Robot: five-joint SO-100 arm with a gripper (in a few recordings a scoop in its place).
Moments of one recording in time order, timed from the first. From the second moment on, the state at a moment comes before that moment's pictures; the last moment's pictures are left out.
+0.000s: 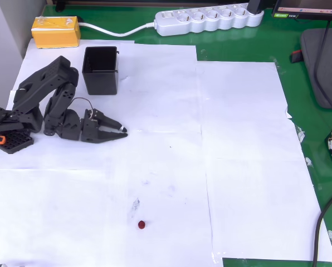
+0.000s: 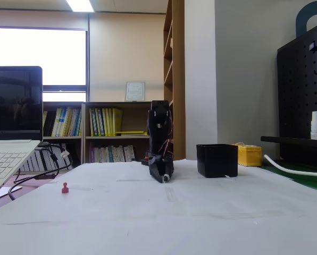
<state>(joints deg) 5.4 142.9 22.6 -103.9 -84.2</state>
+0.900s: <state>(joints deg) 36.0 141.6 36.6 -94.7 -86.7</state>
